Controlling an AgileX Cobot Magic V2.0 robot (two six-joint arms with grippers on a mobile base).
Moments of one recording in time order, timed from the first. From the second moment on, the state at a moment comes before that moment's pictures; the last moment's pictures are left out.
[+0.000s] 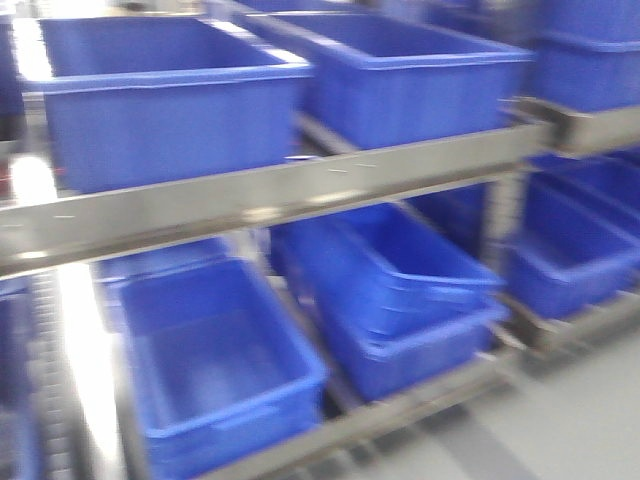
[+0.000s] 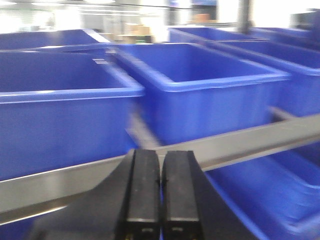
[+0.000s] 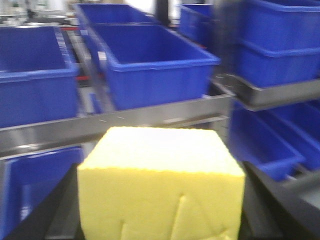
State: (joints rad) left arm 0.00 -0.01 0.00 0.00 0.00 -0.06; right arm 0.05 0.27 -0.26 0.08 0.08 -0.01
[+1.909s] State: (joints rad) left arm 0.00 -0.01 0.00 0.00 0.00 -0.06; right arm 0.05 0.27 -0.26 0.08 0.08 -0.01
